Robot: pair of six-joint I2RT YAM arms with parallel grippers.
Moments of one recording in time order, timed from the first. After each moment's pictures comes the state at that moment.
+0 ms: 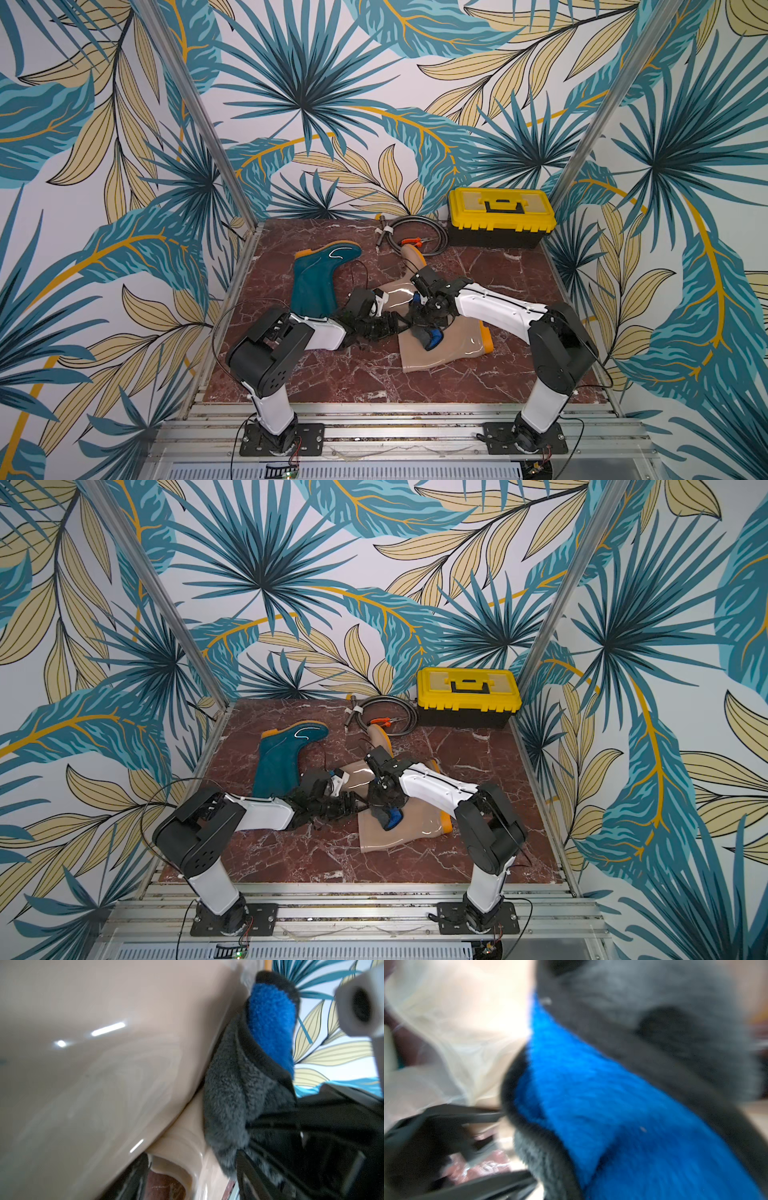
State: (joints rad) left arm -0.55 1.76 0.71 0.36 0.59 -0.89; right arm 0.59 1.76 1.20 -0.71 -0.06 0.67
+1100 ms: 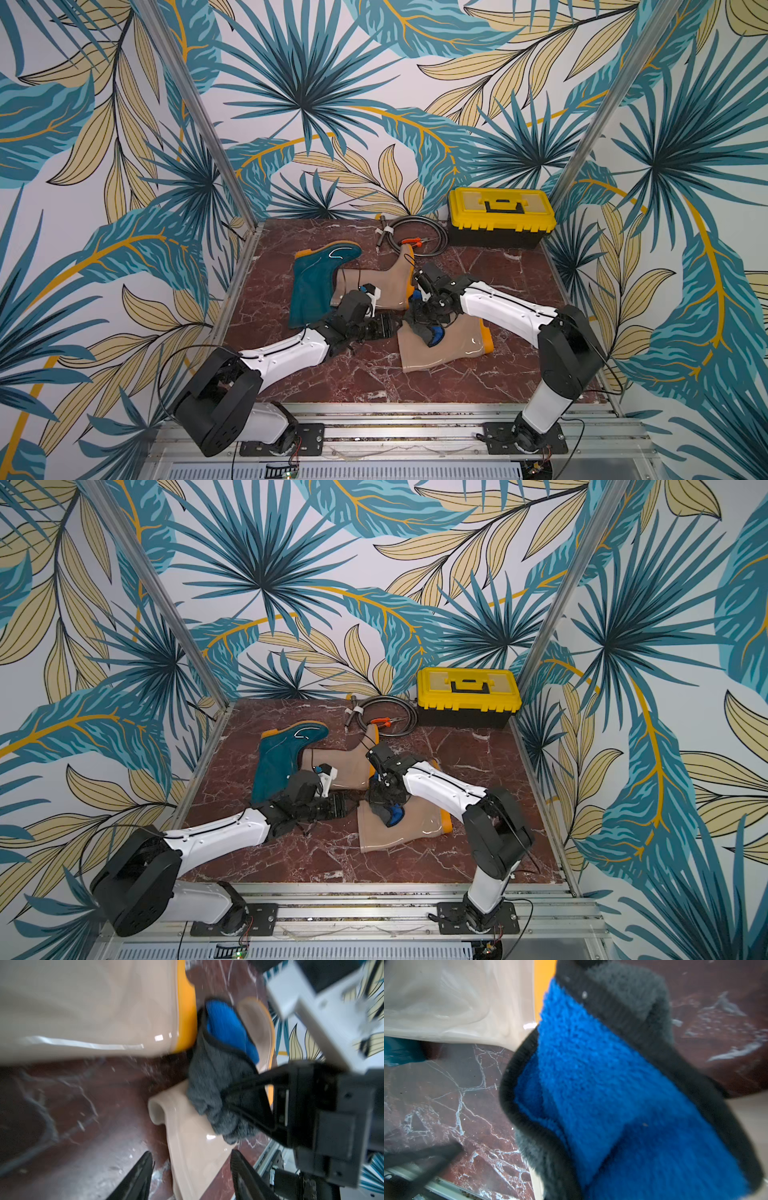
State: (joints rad) left arm -0.70 1.42 0.65 0.07 0.31 -0.84; right arm 0.64 1.77 1.27 -0.74 -0.08 0.62
